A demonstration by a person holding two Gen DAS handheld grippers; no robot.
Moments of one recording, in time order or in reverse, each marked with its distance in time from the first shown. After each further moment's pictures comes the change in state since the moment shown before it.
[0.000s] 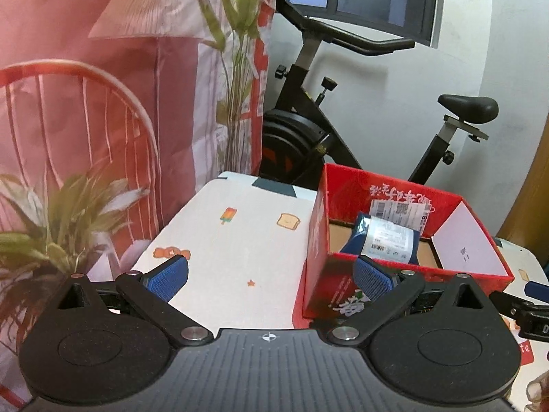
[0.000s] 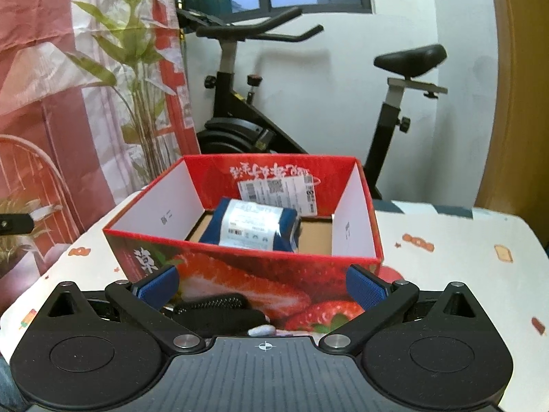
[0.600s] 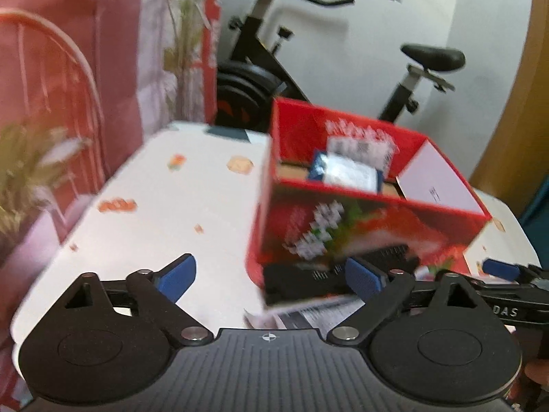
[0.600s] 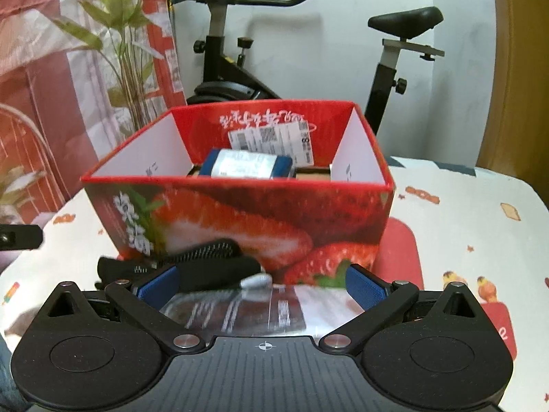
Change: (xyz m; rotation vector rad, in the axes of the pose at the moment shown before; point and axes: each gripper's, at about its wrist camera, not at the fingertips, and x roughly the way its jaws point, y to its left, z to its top) left arm 0.033 -0.025 -0.040 0.056 0.153 -0.153; right arm 0.032 -0.002 -0.042 0.021 0.097 -0.023
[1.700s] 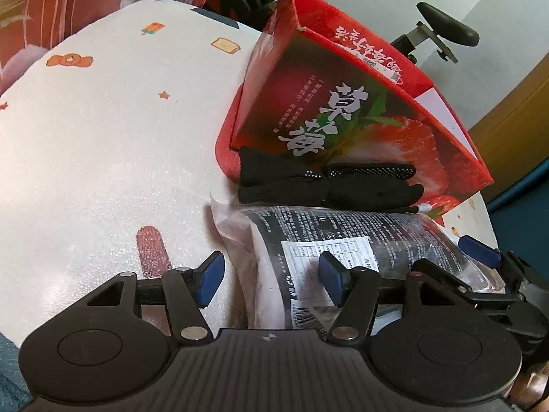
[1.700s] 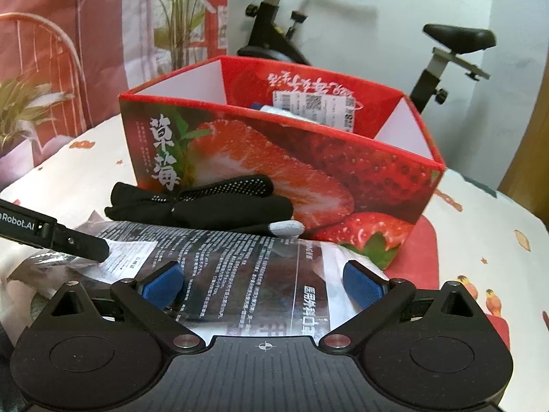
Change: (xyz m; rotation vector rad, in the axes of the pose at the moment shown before) left arm 0.071 0.033 -0.057 -0.220 0.252 -0.211; right arm 0.009 0.025 -0.029 -0.229 0.086 0.026
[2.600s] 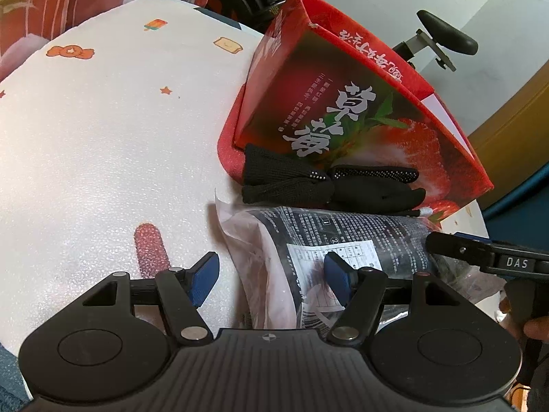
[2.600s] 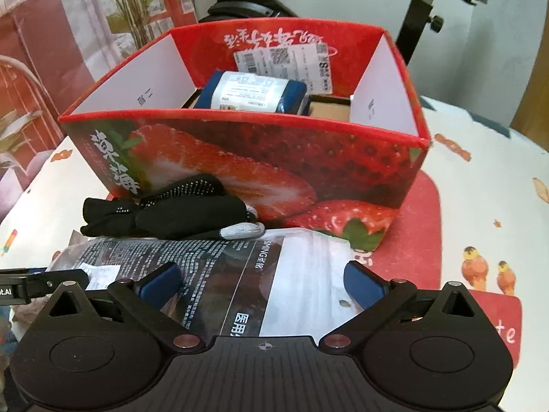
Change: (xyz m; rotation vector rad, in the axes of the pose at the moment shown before) left arm 0.004 0.011 -0.004 -0.021 -0.024 -0.031; right arm 0.032 -0.051 0.032 0.168 0.212 0.080
